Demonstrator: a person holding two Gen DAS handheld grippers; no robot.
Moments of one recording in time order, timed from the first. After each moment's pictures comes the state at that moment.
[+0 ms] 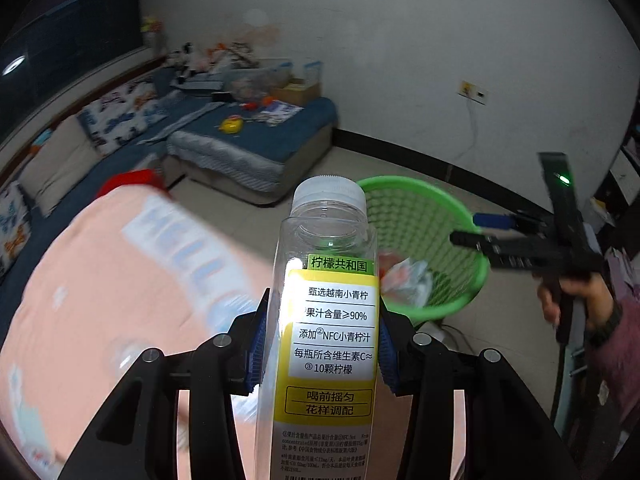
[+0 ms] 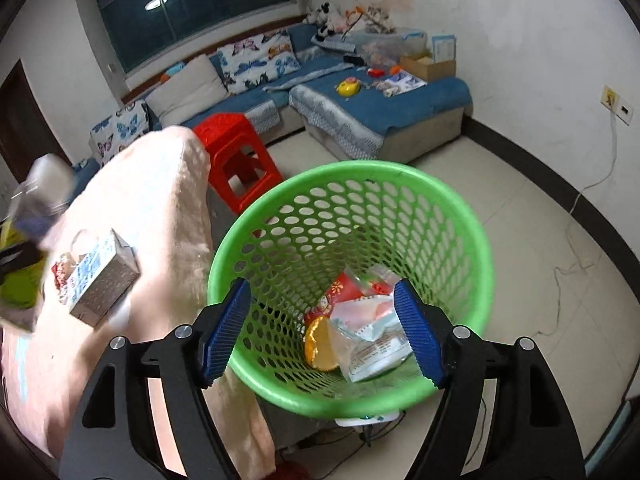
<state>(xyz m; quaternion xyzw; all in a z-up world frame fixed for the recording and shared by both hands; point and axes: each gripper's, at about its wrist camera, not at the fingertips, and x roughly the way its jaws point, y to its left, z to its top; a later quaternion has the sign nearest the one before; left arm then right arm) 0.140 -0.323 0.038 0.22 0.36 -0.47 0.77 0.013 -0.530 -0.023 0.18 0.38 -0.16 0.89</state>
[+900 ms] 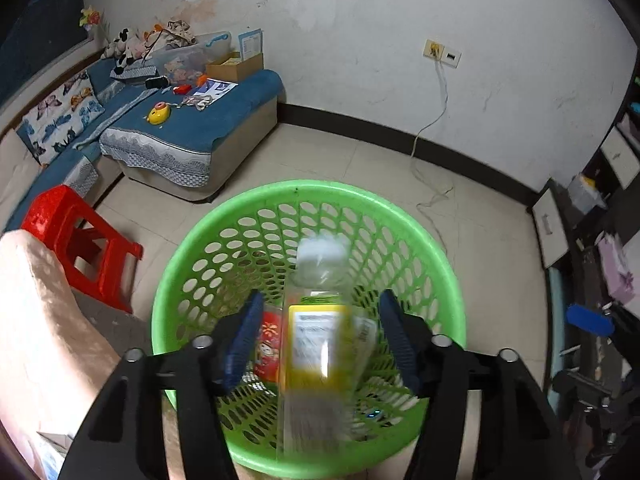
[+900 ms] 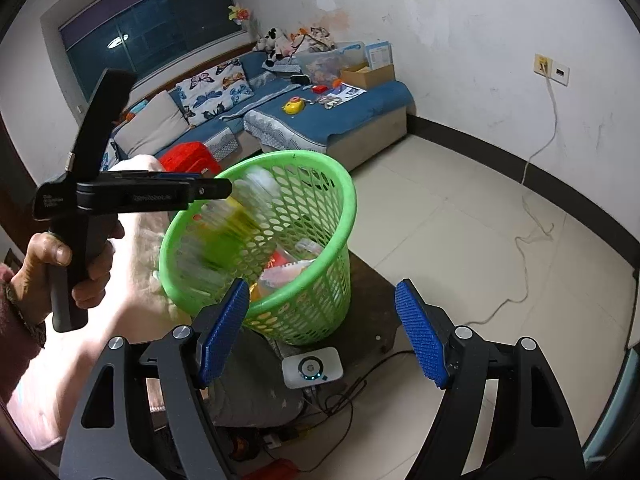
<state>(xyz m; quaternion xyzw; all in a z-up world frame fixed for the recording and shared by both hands) 0.106 -0.524 -0.041 0.24 0.40 -0.52 0.72 -0.112 -0.550 -0.028 0.22 0.34 -0.23 0.89</state>
